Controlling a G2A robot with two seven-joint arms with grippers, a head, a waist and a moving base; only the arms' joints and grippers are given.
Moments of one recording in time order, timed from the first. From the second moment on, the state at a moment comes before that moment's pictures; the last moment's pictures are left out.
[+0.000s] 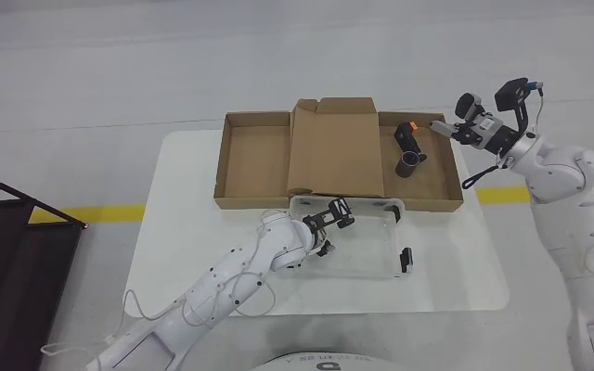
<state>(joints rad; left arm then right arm) 1.09 -1.35 -0.64 -1.48 1.30 -0.31 -0.94 -1.10 -0.84 1.45 -1.27 -0.57 -0.82 0.34</state>
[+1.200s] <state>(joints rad) 1.31 -1.27 -0.90 -1.96 1.45 -0.36 -0.87 -1.10 -0.84 1.45 -1.27 -0.57 -0.82 0.34</state>
